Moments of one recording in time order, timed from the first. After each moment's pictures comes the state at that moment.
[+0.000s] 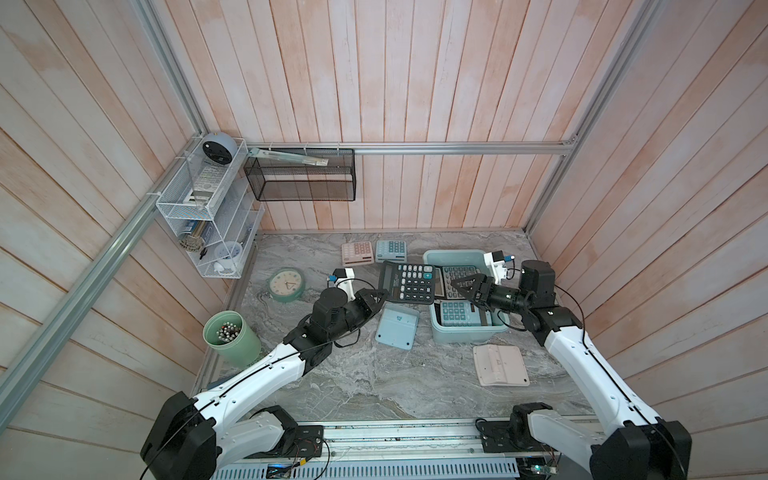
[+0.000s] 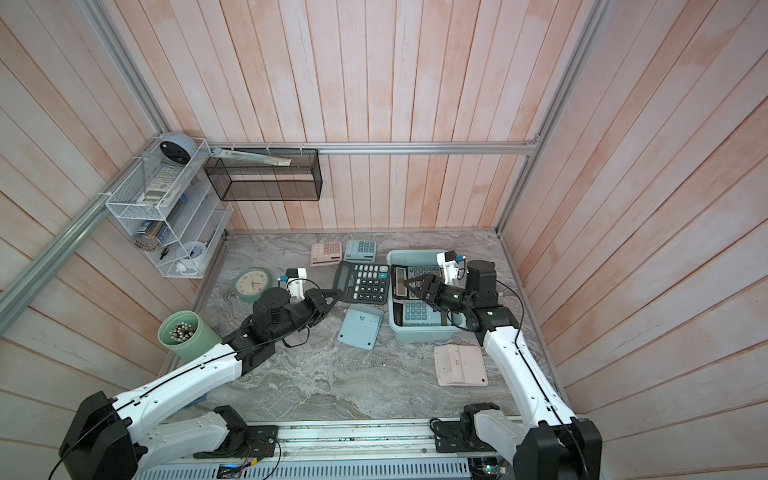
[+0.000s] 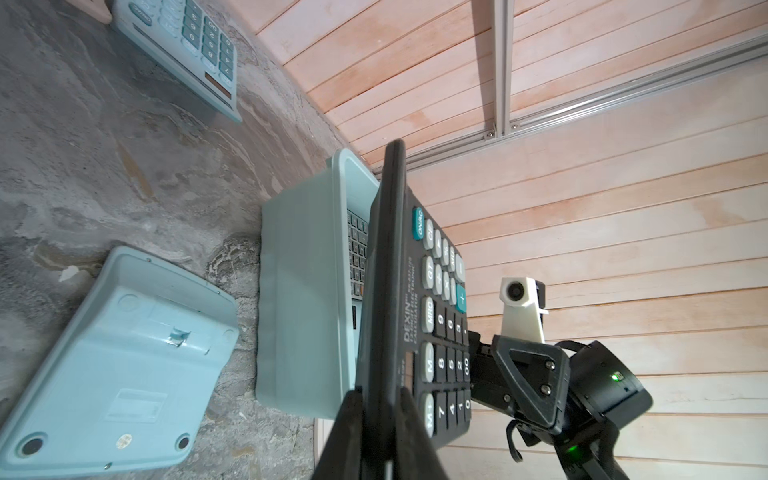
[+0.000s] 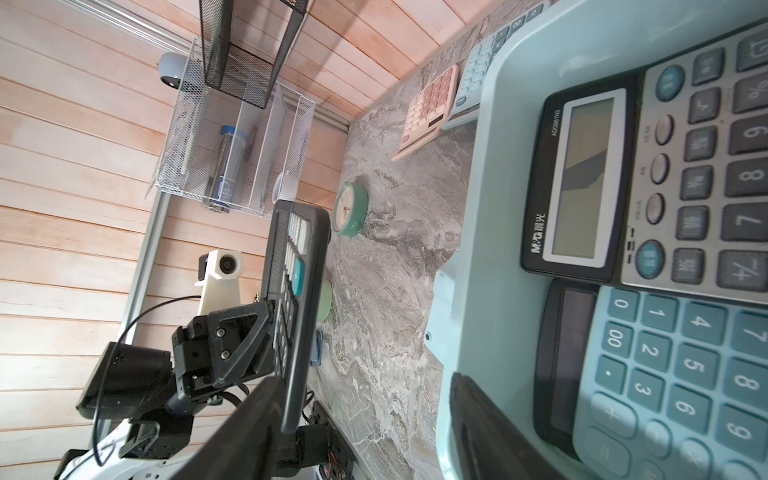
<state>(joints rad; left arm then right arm) -0.69 1.14 0.70 0.22 0.13 -1.16 0.14 1.09 0.83 -0.23 -0.84 0.75</state>
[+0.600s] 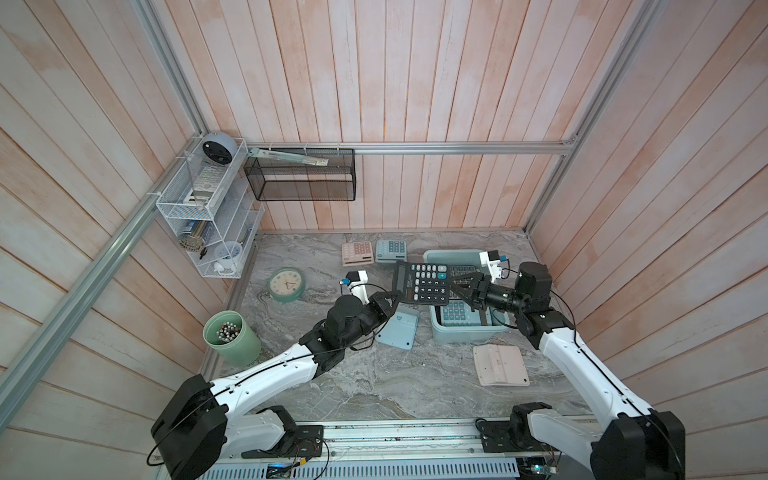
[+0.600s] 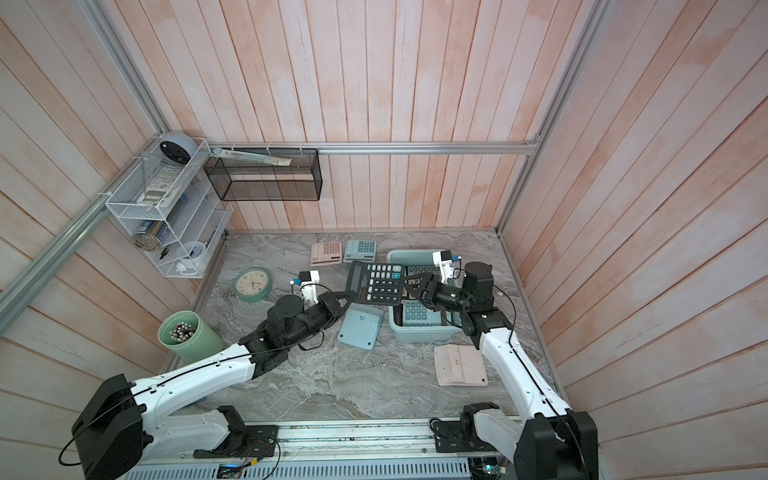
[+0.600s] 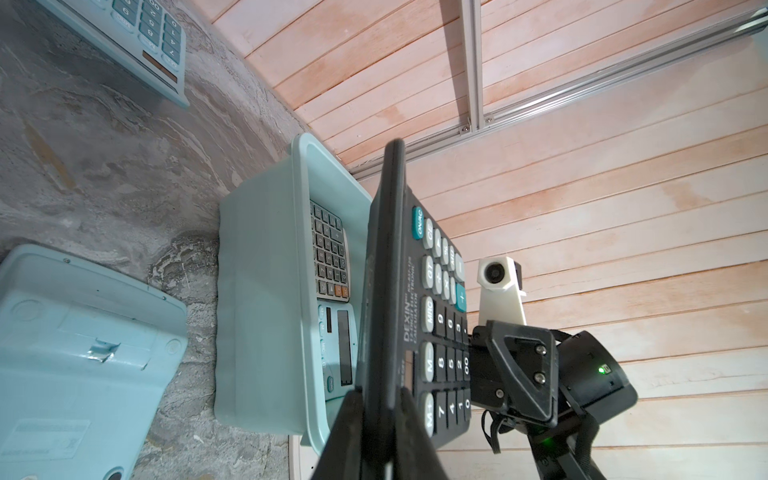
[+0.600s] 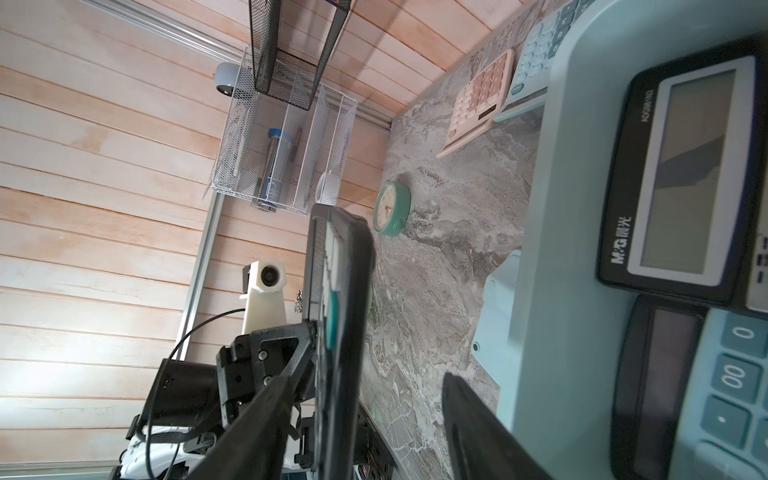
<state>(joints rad) -0.80 1.22 0.69 0.37 0.03 -1.18 0.16 1.11 0.77 0.01 -0.91 0.93</state>
